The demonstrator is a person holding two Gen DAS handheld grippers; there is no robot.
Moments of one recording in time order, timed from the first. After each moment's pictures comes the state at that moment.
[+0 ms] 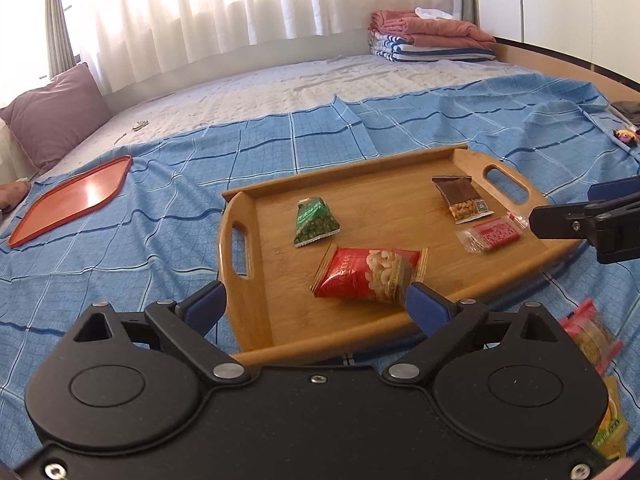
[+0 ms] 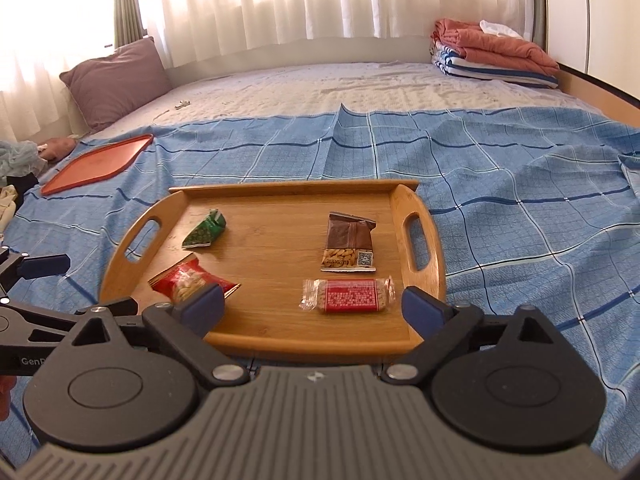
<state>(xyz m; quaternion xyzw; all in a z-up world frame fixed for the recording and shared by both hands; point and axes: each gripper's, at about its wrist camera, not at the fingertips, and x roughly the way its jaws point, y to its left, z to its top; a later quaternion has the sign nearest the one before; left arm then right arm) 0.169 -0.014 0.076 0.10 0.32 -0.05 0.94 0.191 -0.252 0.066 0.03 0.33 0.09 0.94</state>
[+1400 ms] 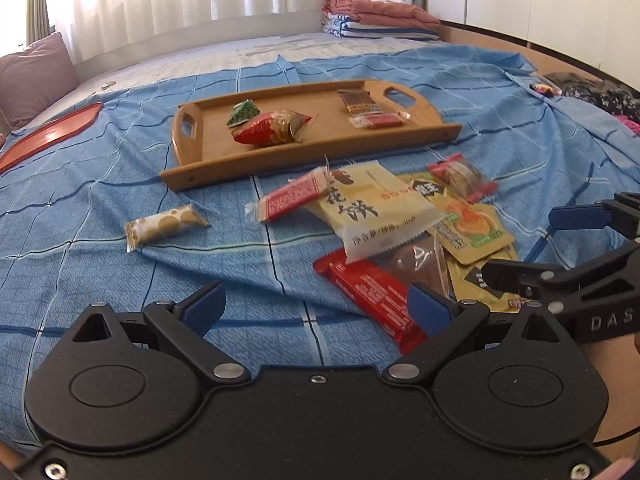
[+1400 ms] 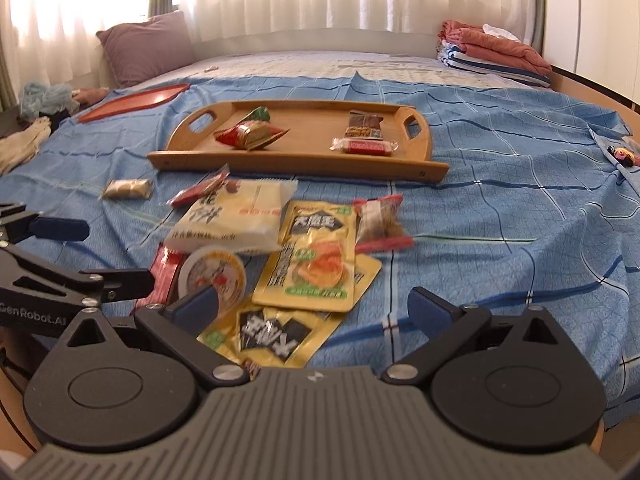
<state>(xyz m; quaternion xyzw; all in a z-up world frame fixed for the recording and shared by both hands) -0.010 -0.029 0.026 0.07 0.35 -0.12 0.93 0.003 -0.244 0.006 -0.02 0.33 0.10 0.94</state>
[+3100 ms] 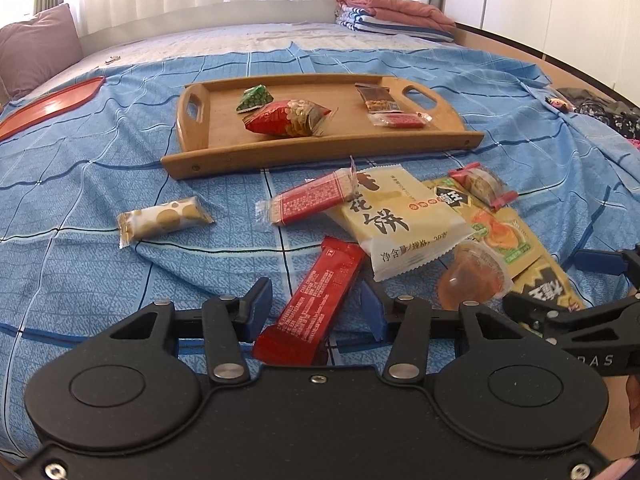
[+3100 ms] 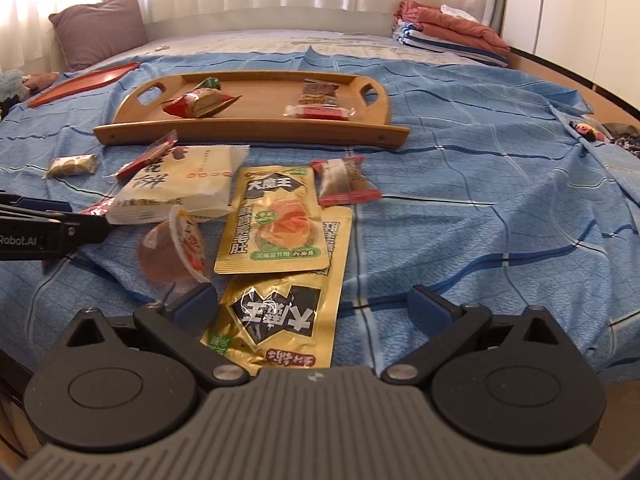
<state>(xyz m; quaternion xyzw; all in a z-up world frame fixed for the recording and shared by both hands) 0.023 -0.015 0.016 0.03 0.37 -0.11 0.92 0.013 -0.242 -0.016 -0.03 0.35 0.01 0.94</state>
